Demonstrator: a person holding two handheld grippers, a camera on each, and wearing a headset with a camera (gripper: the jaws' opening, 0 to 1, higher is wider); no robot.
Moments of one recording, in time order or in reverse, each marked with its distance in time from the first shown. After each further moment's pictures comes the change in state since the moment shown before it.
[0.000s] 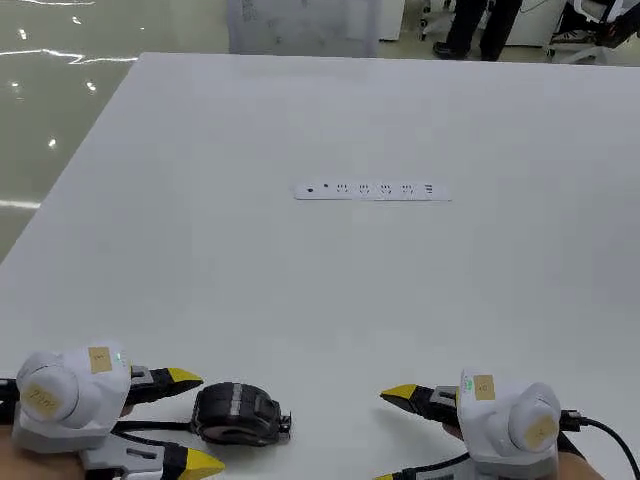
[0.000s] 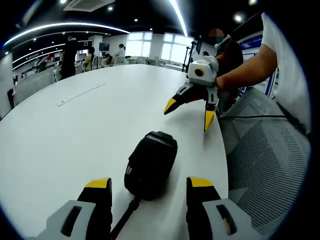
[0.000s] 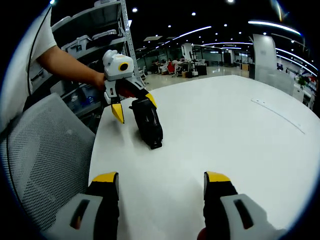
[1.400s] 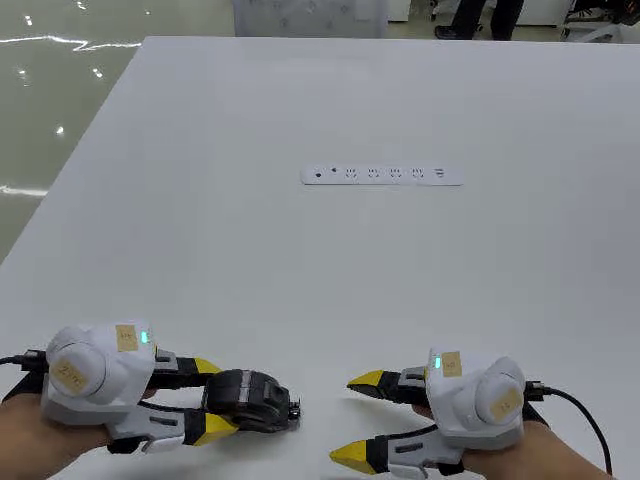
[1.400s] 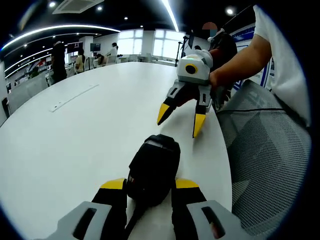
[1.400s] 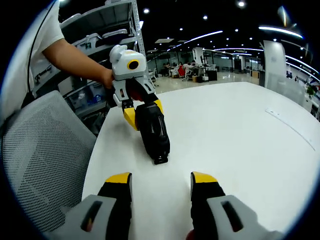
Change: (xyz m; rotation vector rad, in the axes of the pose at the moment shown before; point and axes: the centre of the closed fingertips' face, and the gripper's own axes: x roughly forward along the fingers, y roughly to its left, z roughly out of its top) left arm 0.008 0.003 0.005 0.073 0.033 -0.032; right arm 0.036 0.007 0.018 -0.075 -0.030 0.073
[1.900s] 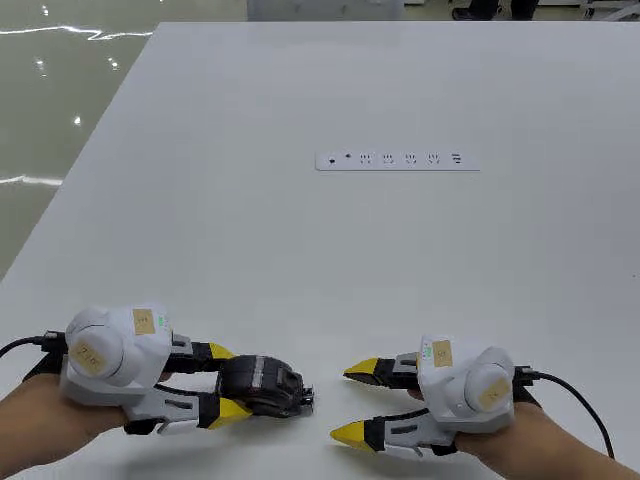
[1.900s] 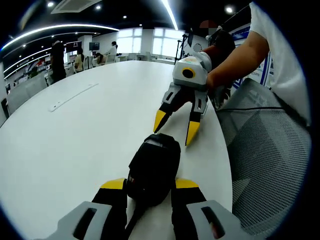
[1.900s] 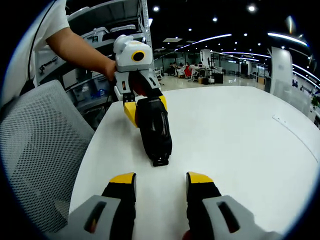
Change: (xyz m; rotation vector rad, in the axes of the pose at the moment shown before) left arm 0.001 0.000 -0.001 0.006 0.011 -0.002; right arm 0.021 0.002 -0.004 -0.074 0.008 0.027
